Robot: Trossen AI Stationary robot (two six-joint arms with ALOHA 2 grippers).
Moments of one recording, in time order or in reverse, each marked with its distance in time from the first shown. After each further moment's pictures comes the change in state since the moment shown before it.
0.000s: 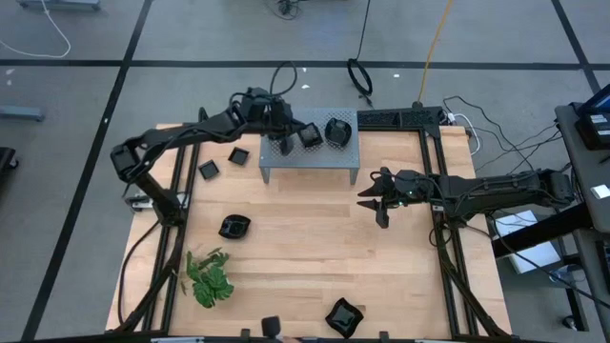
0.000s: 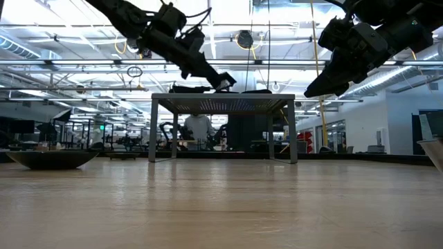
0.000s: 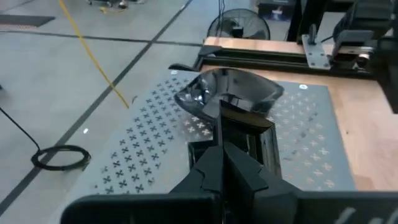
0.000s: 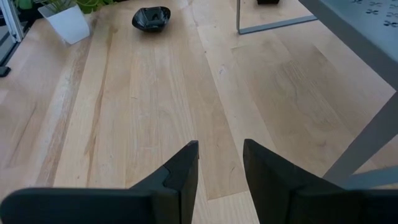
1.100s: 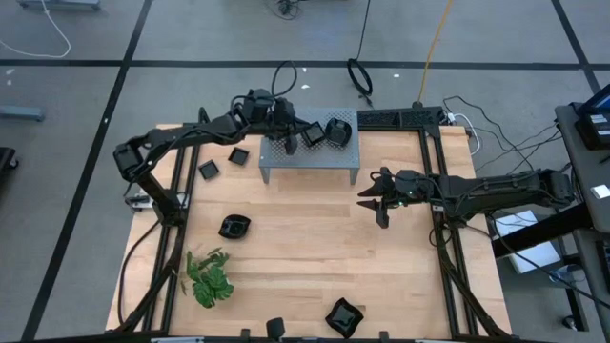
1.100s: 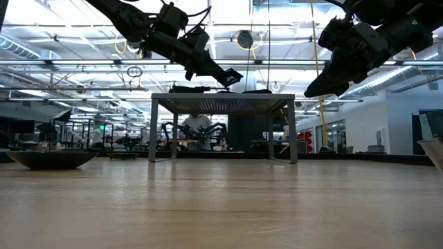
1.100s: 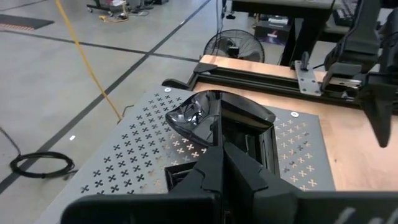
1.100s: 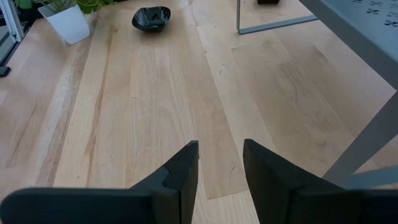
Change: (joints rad) left arm -0.019 0.026 0.000 0.096 0.008 -0.109; right arm 0.000 0.000 0.000 0.000 0.000 0.000
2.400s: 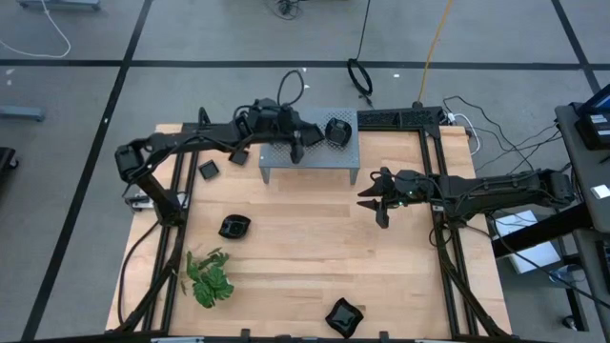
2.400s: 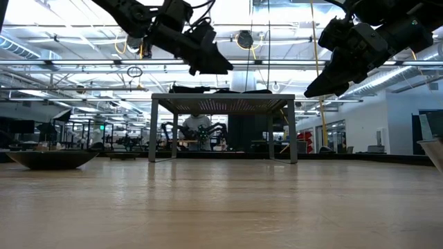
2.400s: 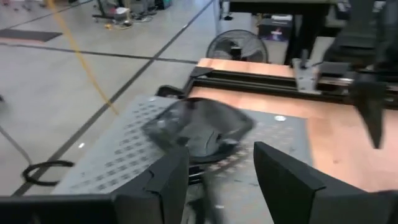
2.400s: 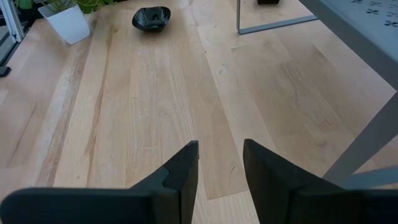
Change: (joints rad) left arm -0.099 0.000 0.000 0.020 -0.114 0.021; right arm 0.000 0.000 0.000 0.000 0.000 0.000
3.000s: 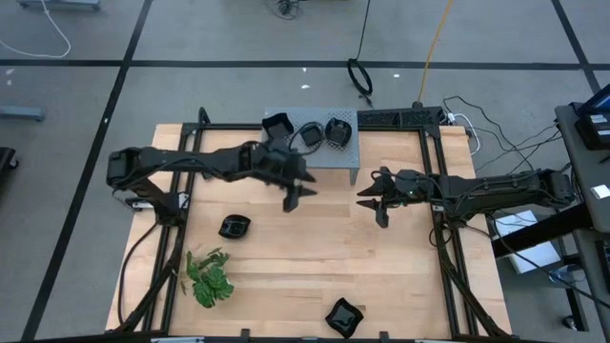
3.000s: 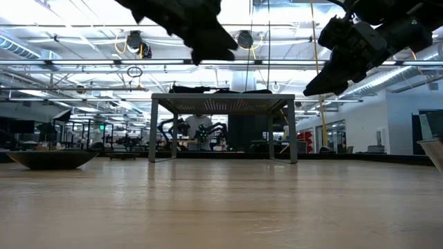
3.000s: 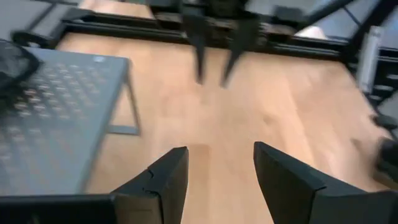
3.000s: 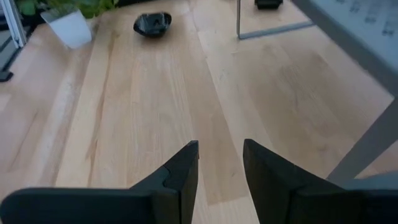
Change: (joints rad) left arm -0.316 -0.079 0.000 -0.287 0.003 -0.137; right arm 0.000 0.000 0.000 0.018 0.000 0.000
